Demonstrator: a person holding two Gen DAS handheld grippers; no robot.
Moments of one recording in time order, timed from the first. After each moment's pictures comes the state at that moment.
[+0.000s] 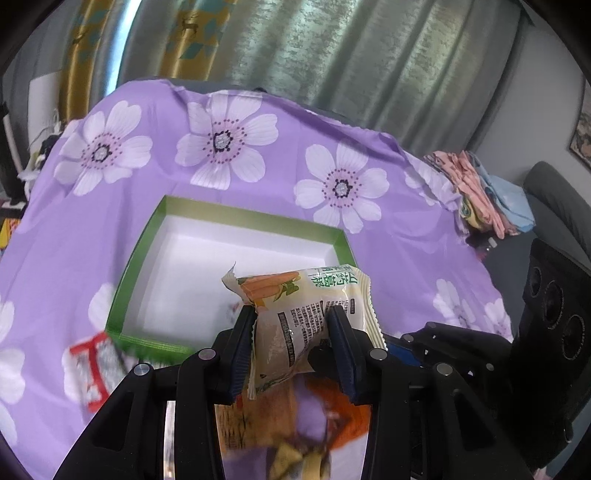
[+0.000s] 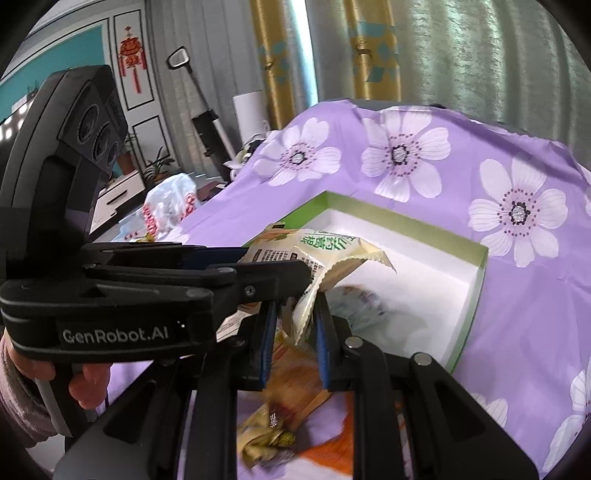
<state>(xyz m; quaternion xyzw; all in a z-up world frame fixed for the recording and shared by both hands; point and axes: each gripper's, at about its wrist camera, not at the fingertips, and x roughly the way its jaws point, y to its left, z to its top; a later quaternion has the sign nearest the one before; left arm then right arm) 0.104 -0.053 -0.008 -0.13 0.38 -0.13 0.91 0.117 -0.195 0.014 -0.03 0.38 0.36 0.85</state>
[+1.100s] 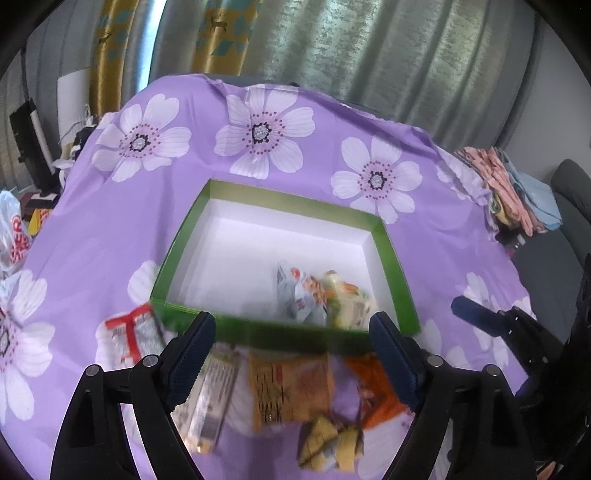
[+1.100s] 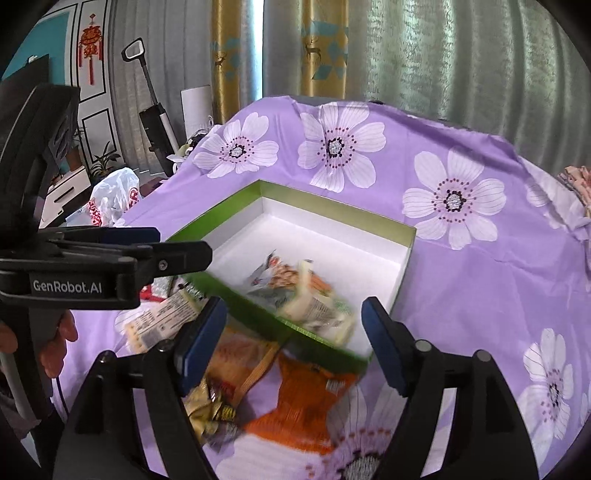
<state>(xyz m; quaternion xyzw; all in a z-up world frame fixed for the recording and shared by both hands) 0.073 -0.035 -0.016 -0.12 0.39 -0.07 0.91 0.084 -0.221 0.023 -0.08 0.38 0.26 0.89</state>
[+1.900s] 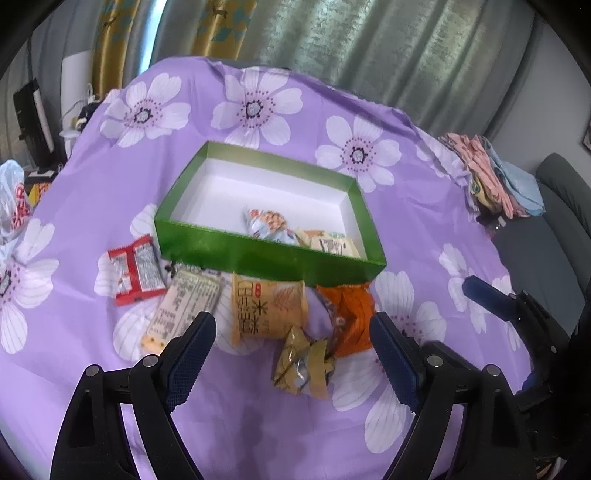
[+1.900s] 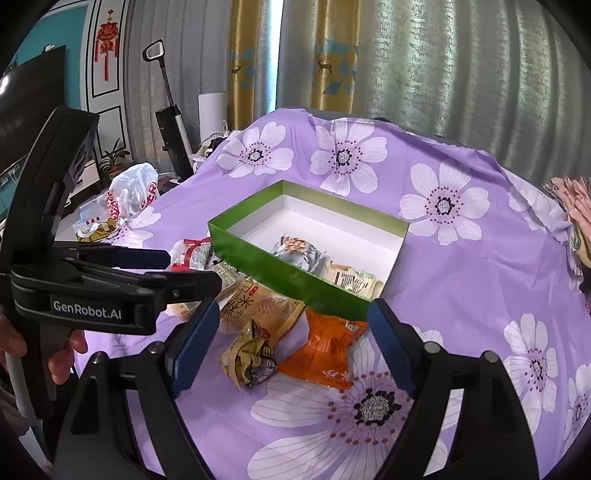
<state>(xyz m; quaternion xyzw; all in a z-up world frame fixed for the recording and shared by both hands) 0.007 -0.048 -0.026 -0.14 0.42 -0.09 0.89 0.011 -0.230 0.043 -0.09 0.36 0.26 0.89</state>
